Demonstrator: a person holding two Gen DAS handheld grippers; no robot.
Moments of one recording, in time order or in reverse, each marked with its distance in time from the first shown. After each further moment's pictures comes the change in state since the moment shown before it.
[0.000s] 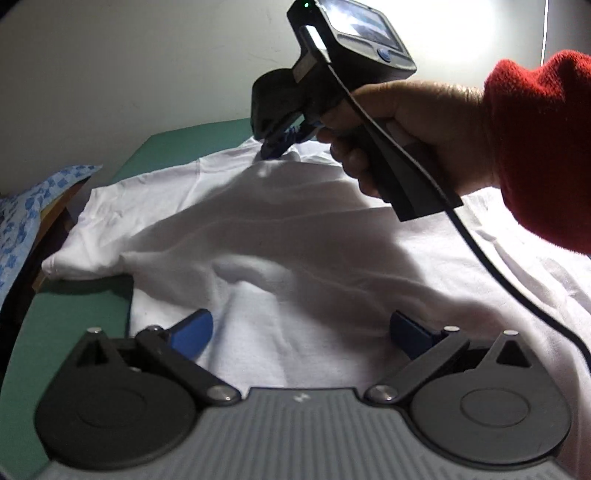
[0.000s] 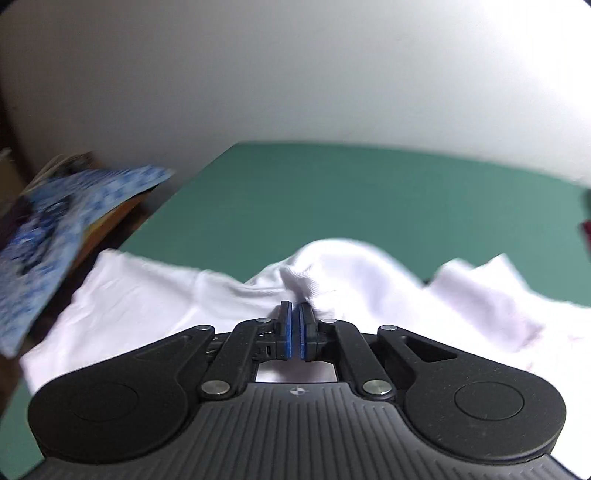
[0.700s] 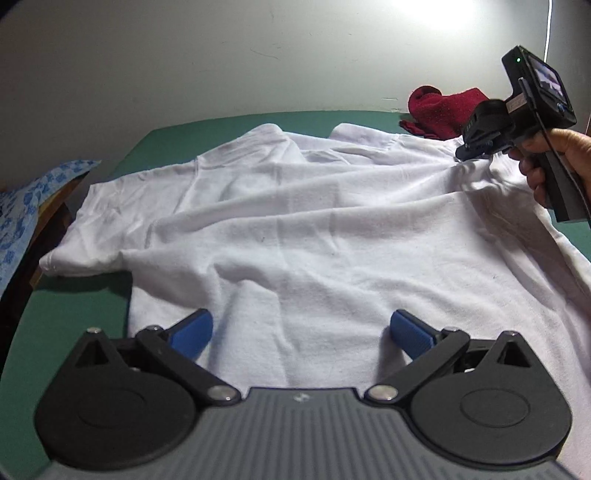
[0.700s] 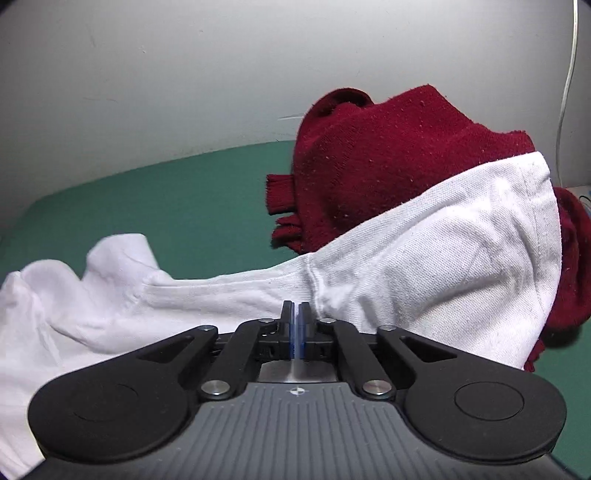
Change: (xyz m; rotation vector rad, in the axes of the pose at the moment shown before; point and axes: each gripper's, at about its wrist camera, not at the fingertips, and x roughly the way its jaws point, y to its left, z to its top) left arm 0.001 0.004 0.005 0.005 0.020 -0.008; right arm -0.079 -0.179 -0.032 0.186 -0.026 -0.364
